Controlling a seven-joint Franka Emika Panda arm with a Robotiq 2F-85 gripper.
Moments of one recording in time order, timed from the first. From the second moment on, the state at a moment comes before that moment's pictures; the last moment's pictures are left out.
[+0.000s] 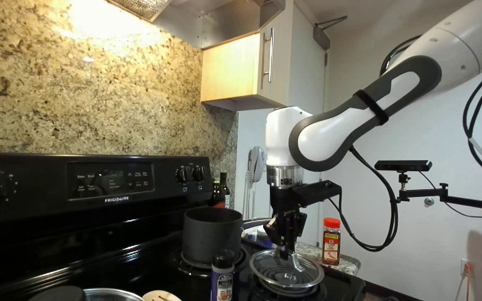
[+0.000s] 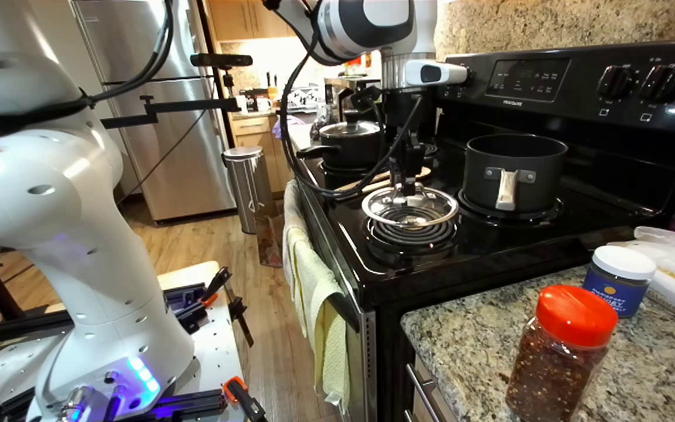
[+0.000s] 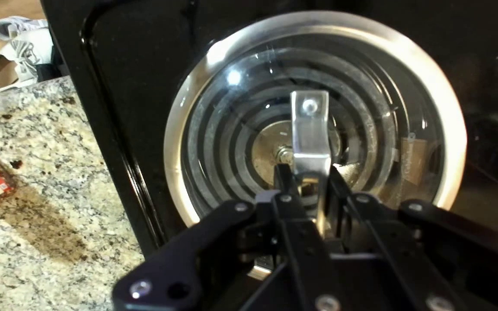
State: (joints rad) arm -0.04 -0.09 -0.02 -2.30 -0.14 2.18 0.47
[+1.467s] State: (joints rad) arm -0.04 -0.05 -0.03 -2.34 -0.25 2.29 0.62
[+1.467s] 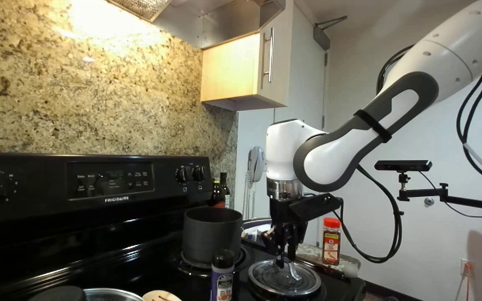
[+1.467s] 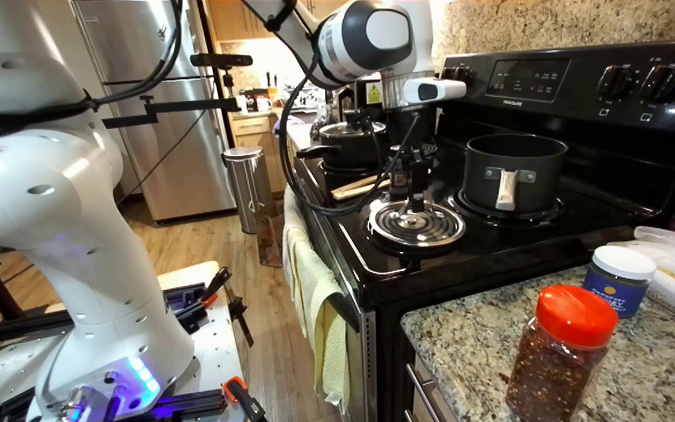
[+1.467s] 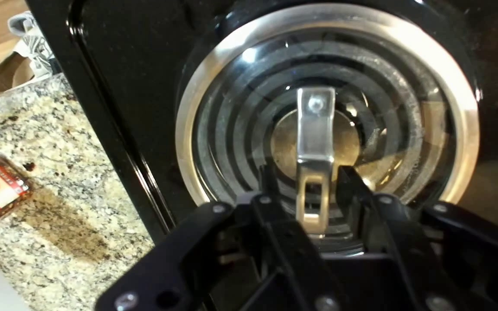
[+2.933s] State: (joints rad) arm 0.05 -0.32 0.18 -2.34 -0.41 2.07 0.82
